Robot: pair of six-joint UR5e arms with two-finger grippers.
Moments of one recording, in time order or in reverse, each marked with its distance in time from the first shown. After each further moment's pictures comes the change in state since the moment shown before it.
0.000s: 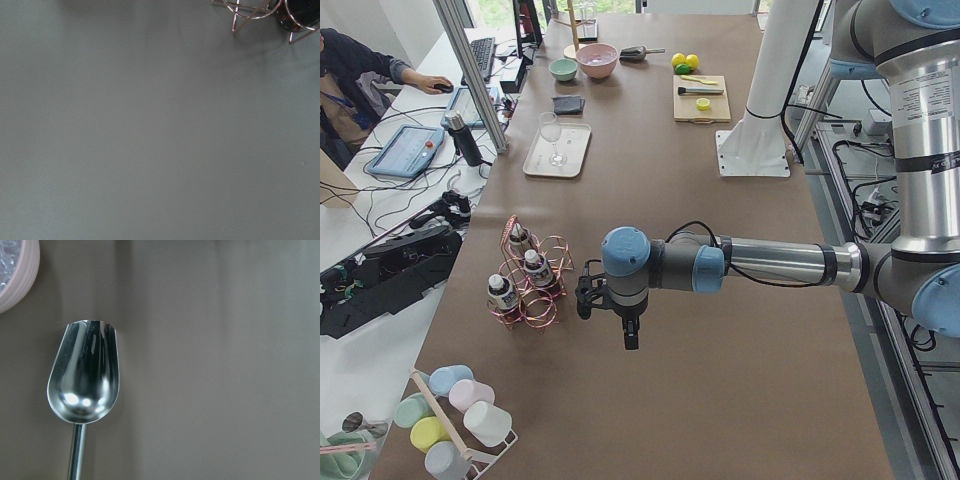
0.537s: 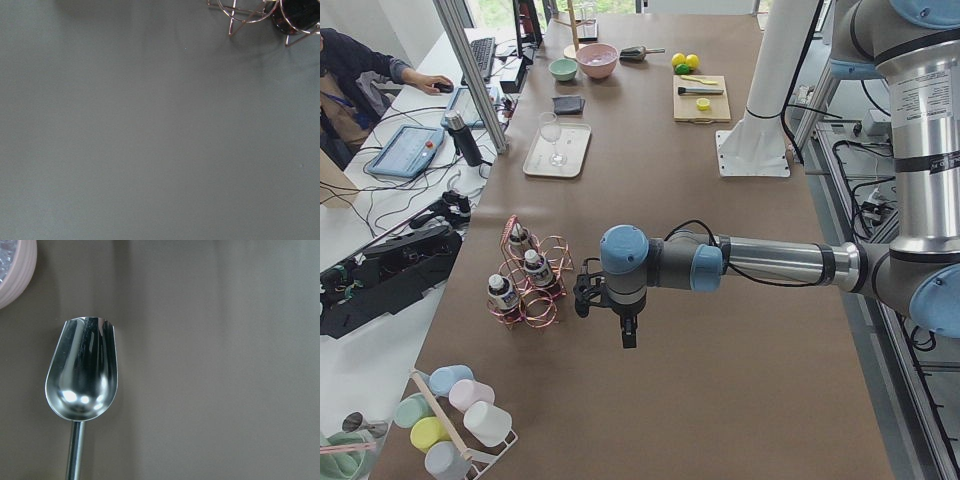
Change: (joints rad) left arm 0.001 -0.008 0.001 -0.002 0.001 0.000; right arm 0.000 -0.007 0.002 -0.001 0.000 0.000
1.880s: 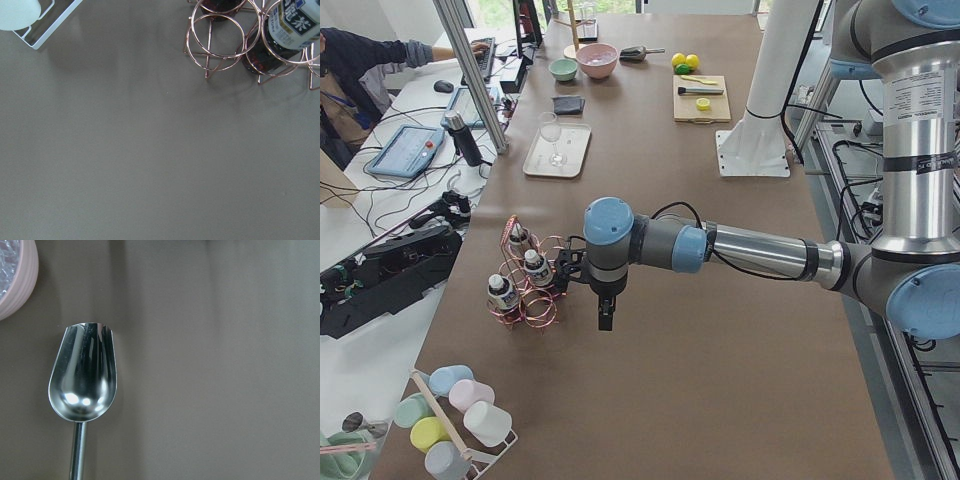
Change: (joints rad) left arm -0.003 -0.078 -0.020 -0.002 0.046 0.000; right arm 0.040 -0.009 0.004 -0.001 0.025 -0.003
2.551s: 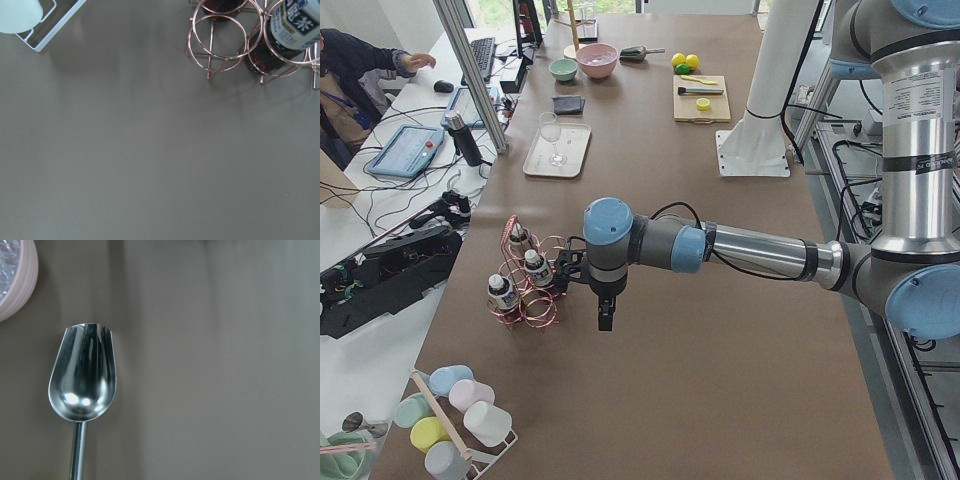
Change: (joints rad) left arm 0.005 -0.001 0.003 0.000 0.004 0.000; right arm 0.007 -0.004 0.003 0.000 0.002 0.000
